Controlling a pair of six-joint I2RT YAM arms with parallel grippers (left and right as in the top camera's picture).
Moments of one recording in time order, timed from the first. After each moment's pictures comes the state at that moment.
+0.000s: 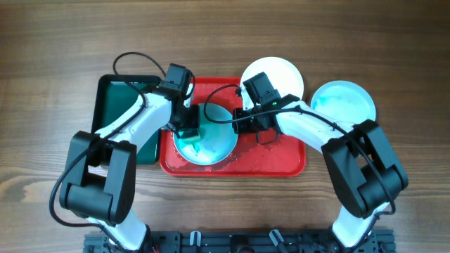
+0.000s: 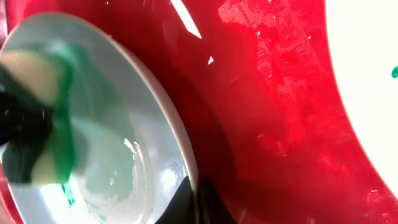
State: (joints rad) left arm -0.30 1.83 1.09 -0.68 0.10 -0.28; right arm 0.52 1.91 1.08 -0.34 -0.36 0.41
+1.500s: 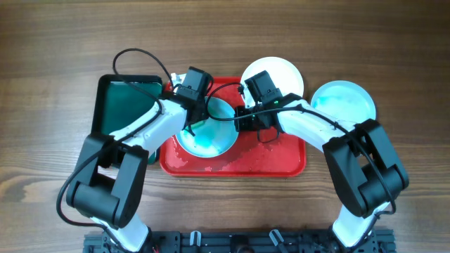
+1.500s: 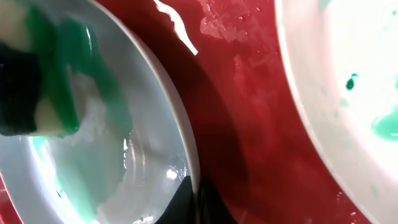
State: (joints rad) left arm -0.41 1.83 1.06 -0.45 -0.16 -0.52; right arm 0.51 1.91 1.08 -0.34 -0.34 0.43
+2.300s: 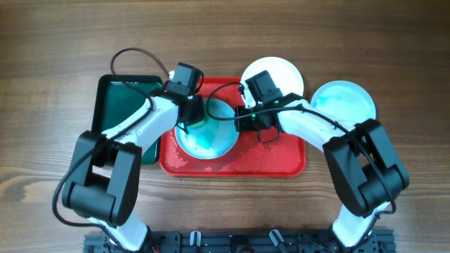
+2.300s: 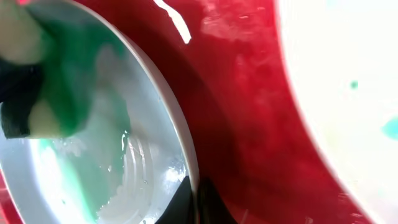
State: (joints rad) left arm -0.34 1.83 1.07 -0.51 -0.10 -0.50; right arm 0.50 1.91 1.08 -0.33 -0.35 0.43
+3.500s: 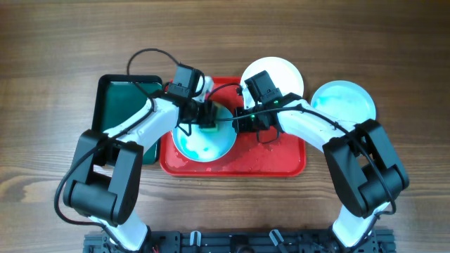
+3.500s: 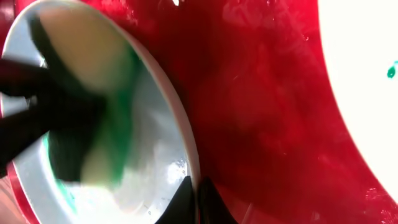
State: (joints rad) left arm -0.35 1.83 1.05 -0.41 0.18 -0.29; right arm 0.51 1.91 1.08 -0.35 -0.38 0.42
